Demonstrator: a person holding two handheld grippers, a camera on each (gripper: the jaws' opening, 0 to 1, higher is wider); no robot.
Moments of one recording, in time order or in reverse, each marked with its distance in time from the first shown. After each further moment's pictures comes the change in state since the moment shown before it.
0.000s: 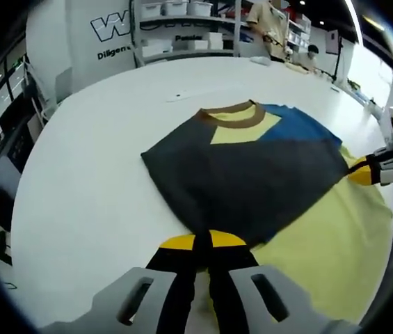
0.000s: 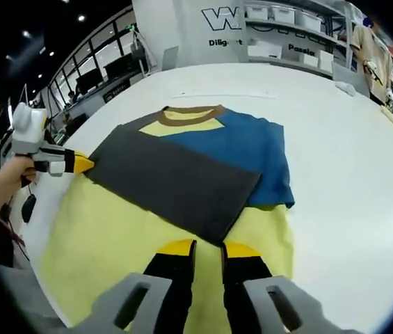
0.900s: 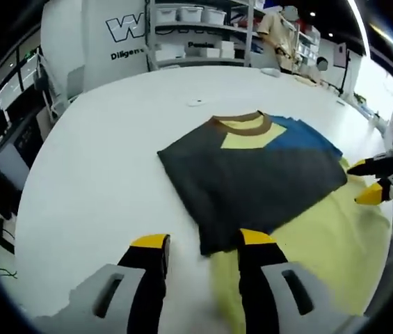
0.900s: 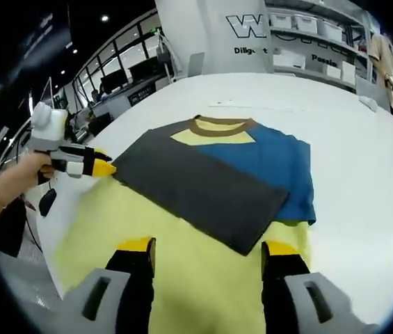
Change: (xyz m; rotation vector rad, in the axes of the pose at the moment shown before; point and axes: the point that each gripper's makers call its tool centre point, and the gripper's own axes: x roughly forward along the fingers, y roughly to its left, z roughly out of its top) left arm -0.031 0.023 -0.009 -0.067 -0.056 0.023; right arm -0.008 0.049 0.016 -0.068 -0.055 0.148
